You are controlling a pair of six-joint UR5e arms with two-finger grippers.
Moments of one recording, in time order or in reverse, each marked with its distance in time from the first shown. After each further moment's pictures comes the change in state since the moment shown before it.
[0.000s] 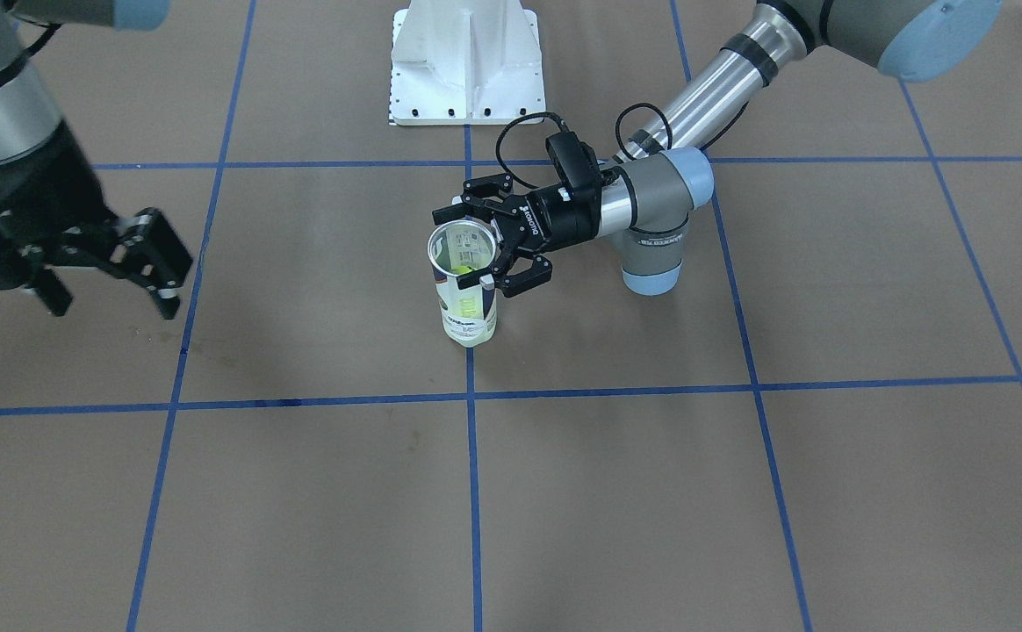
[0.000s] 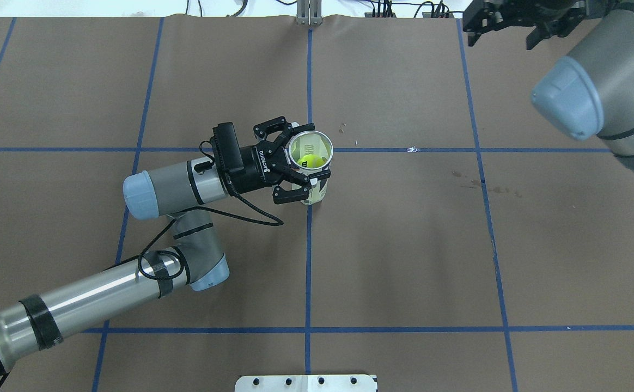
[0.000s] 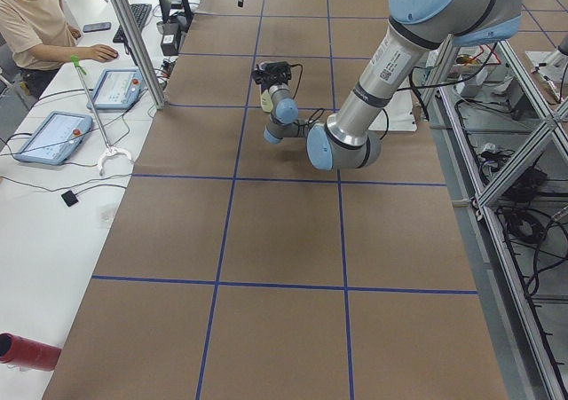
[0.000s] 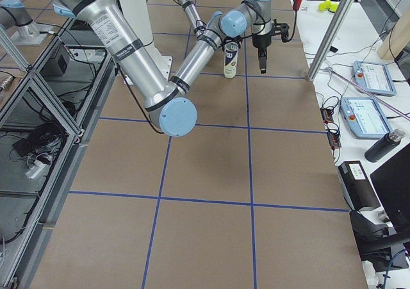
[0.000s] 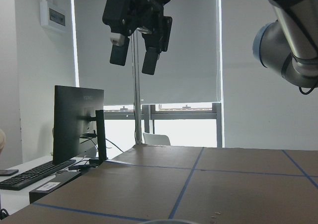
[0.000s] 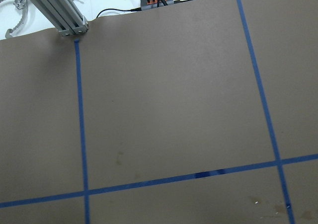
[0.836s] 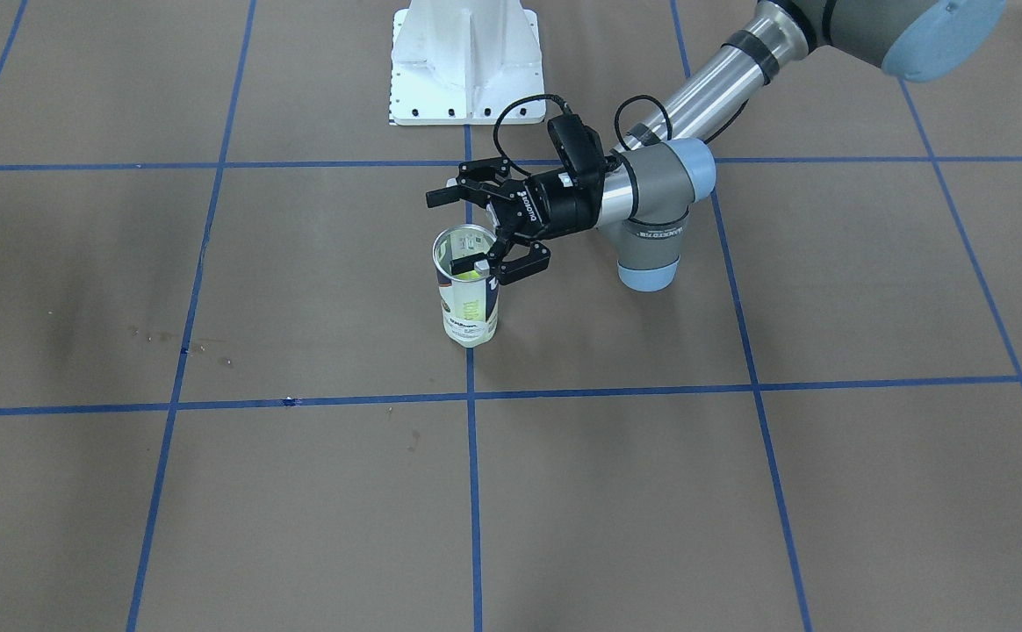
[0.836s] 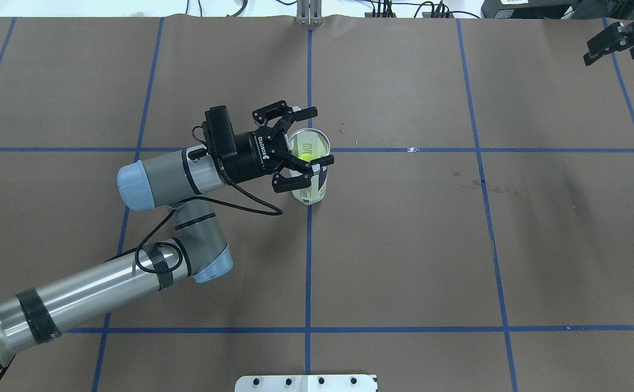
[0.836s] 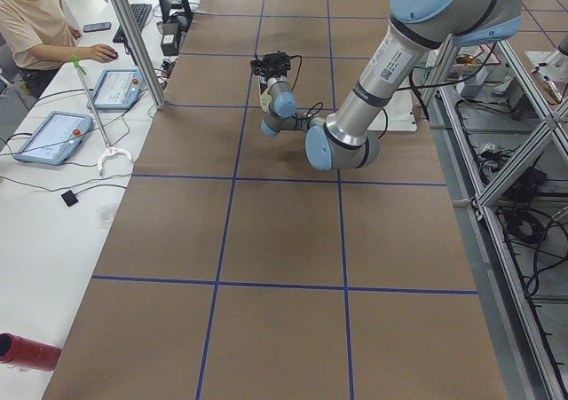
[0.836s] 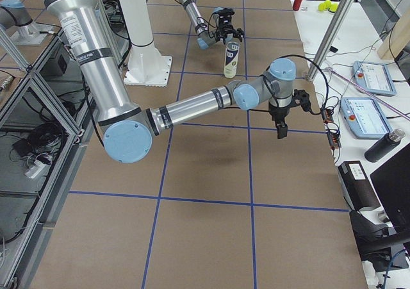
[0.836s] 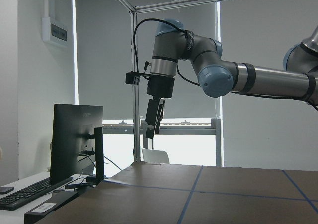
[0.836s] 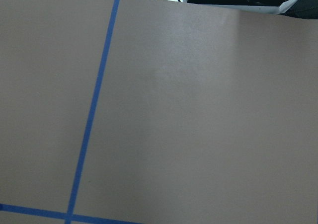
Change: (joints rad) left arm -0.033 0.000 -0.075 0.001 0.002 -0.050; right arm 0.212 -0.243 -0.322 0.419 0.144 -0.403
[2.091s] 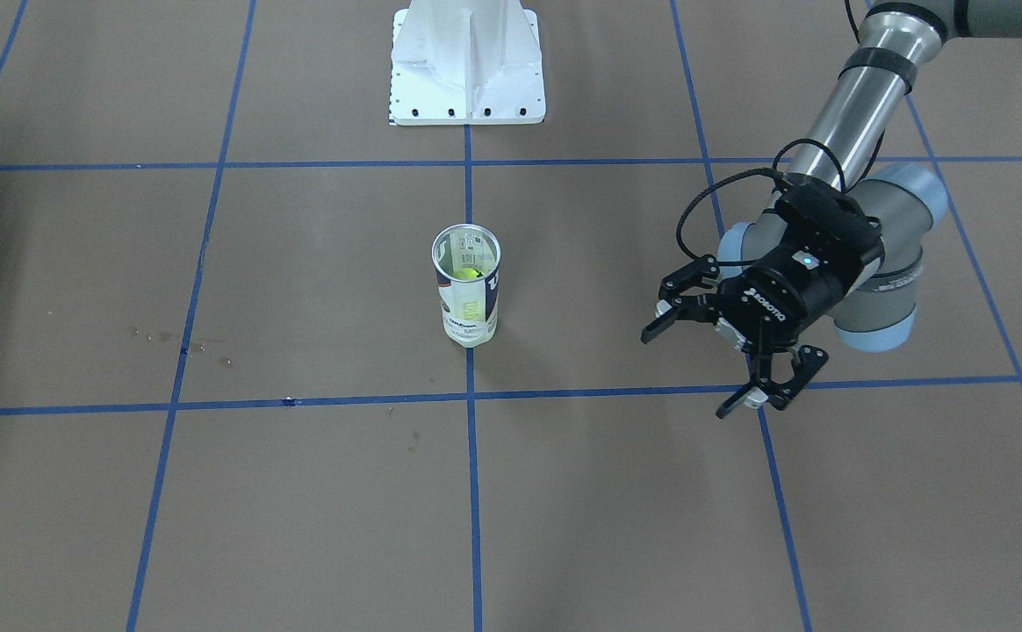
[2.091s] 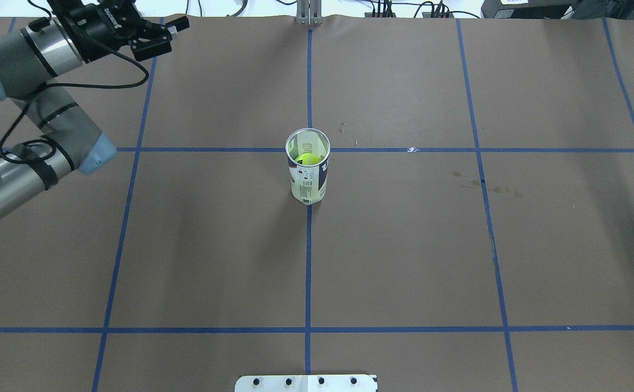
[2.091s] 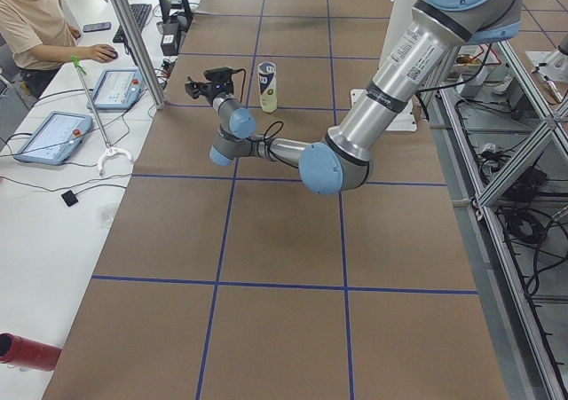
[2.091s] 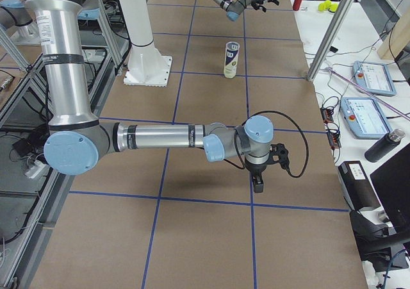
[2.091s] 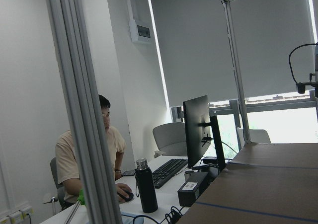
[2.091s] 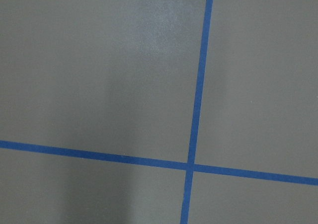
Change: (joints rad) left arm -0.439 0.156 -0.009 0.167 -0.136 -0.070; right arm 0.124 -0.248 -0.030 0.089 0.028 -0.181
